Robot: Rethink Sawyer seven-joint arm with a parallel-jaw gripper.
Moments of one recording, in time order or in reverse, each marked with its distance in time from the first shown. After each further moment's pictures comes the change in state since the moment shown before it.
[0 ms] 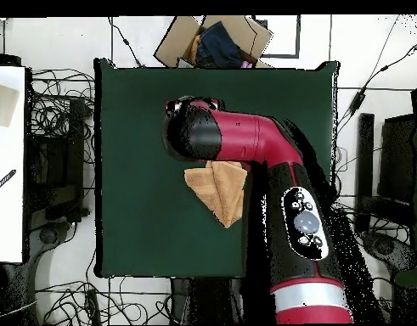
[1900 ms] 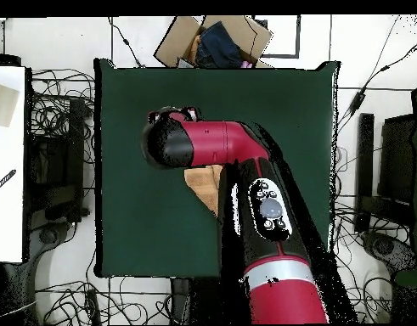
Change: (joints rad) arm 0.065 0.062 0.000 0.011 -0.065 -0.082 0.000
